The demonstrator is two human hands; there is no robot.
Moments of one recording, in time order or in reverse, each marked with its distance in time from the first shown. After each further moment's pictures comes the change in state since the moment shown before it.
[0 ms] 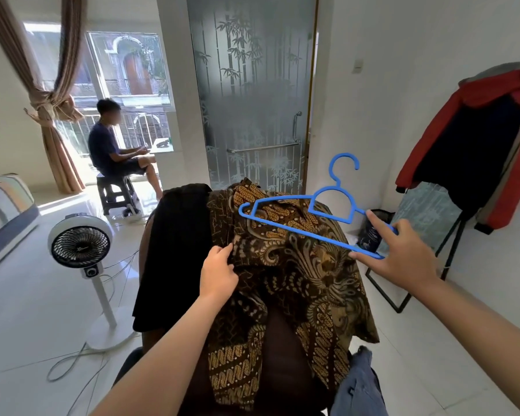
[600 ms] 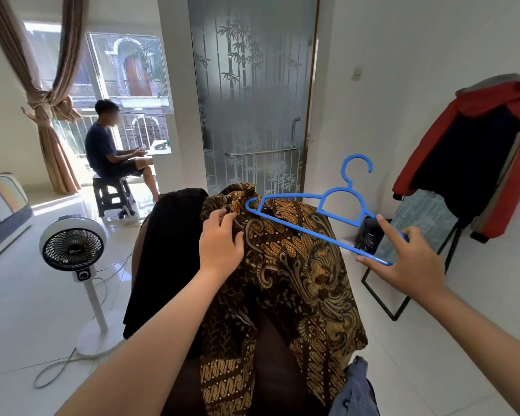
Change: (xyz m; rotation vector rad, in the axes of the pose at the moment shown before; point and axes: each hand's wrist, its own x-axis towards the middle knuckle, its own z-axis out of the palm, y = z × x) left_hand 0.044 0.036 -0.015 0.143 0.234 0.253; right_hand 0.000 0.005 -0.011 0.030 0.043 0.048
